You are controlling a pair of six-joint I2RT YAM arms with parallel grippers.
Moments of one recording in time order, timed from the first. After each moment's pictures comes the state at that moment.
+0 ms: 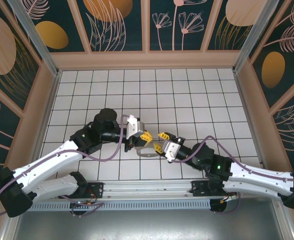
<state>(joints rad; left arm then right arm) -0.84 1.04 0.81 -0.14 0.67 0.16 1.23 0.62 0.40 0.14 0.24 -0.51</state>
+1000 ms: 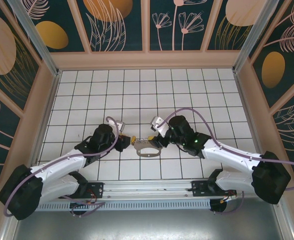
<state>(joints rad) -0.66 1.08 0.38 0.04 0.16 -0.39 0.85 1.15 0.61 -0.01 -0.16 -0.19</state>
